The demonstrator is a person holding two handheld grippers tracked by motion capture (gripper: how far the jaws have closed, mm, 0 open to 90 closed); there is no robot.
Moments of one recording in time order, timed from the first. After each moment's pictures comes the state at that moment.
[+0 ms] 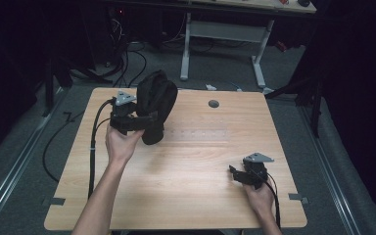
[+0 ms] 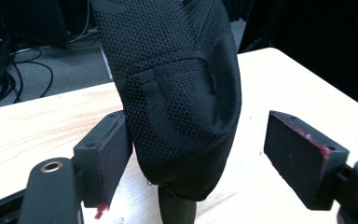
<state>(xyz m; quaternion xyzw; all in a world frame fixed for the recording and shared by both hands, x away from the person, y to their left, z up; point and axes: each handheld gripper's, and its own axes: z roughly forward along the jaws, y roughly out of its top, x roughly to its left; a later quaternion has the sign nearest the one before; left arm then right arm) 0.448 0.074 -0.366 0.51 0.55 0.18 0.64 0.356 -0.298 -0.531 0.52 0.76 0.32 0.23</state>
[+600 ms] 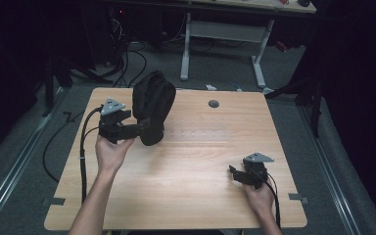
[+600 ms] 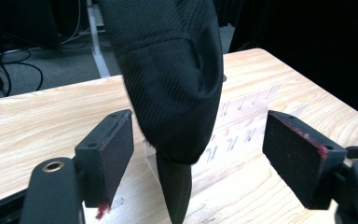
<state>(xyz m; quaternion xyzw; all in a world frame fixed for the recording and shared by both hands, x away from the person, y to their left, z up) 0.422 0.100 -0.368 0.50 0.54 0.16 0.65 0.356 -0.298 -0.531 0.52 0.76 0.32 0.23</state>
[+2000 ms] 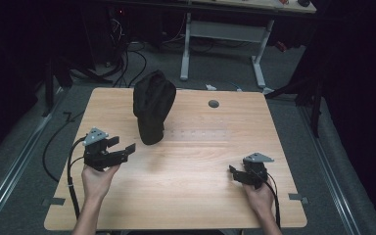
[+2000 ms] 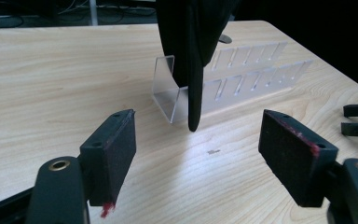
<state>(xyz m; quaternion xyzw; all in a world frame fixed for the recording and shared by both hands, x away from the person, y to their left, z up) 0.379 0.142 -0.429 0.49 0.57 0.13 0.64 0.356 -0.298 -0.531 0.52 0.76 0.32 0.23</state>
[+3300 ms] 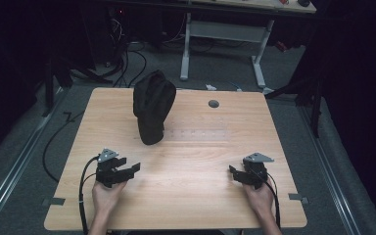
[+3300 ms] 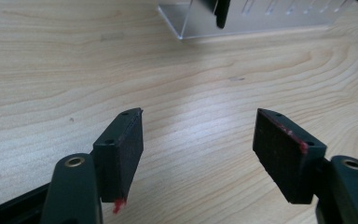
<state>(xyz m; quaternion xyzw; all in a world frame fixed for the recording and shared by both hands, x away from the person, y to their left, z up) 0.375 0.132 -0.515 0.51 0.62 0.12 0.59 0.356 -0.298 -0.531 0.52 0.76 0.32 0.23</state>
